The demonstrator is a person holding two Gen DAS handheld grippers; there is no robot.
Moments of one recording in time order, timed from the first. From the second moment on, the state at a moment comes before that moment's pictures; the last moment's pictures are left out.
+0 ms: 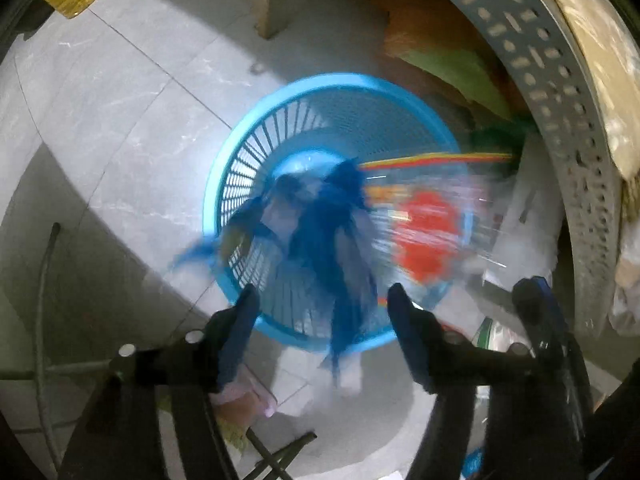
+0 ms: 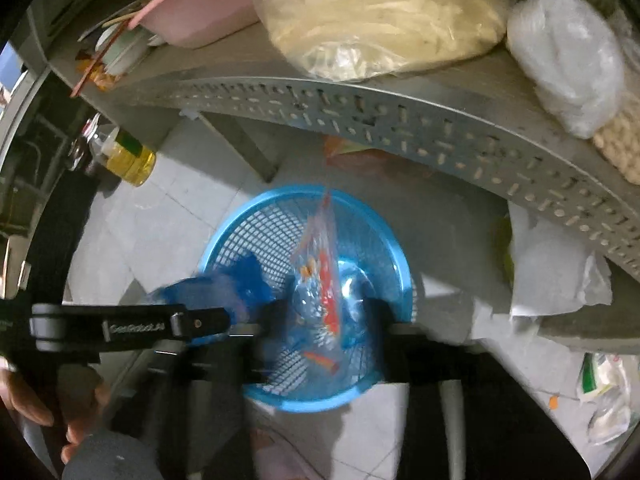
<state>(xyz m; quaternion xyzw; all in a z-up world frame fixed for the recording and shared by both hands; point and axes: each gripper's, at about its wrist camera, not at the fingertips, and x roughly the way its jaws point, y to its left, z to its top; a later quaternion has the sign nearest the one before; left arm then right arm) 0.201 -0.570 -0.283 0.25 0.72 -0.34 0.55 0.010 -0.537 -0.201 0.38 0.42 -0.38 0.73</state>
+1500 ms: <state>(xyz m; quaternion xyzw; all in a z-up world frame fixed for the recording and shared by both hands) 0.096 -0.119 0.044 0.05 0.36 -0.43 0.83 0.035 -0.269 0.048 0.10 0.35 -0.19 0.91</state>
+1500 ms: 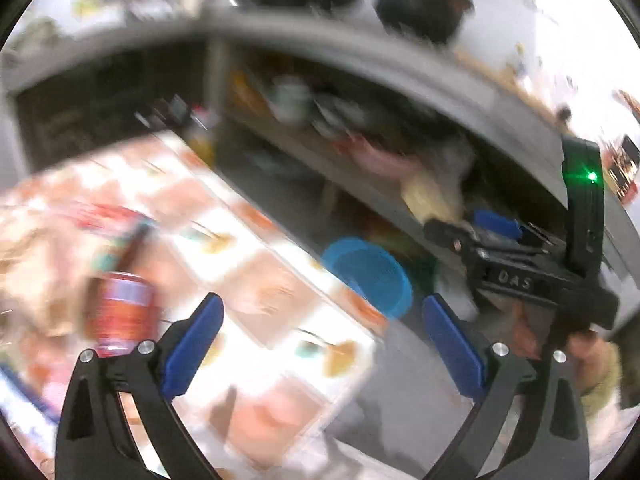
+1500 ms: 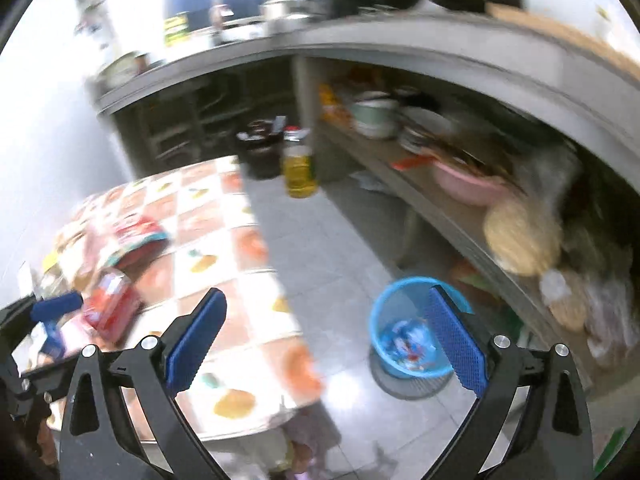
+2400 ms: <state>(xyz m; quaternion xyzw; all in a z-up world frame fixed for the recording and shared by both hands) 0.158 0.142 0.050 -0.13 0.29 -0.22 0.92 0.170 -0.094 0.061 0.09 0.37 0.14 0.91</state>
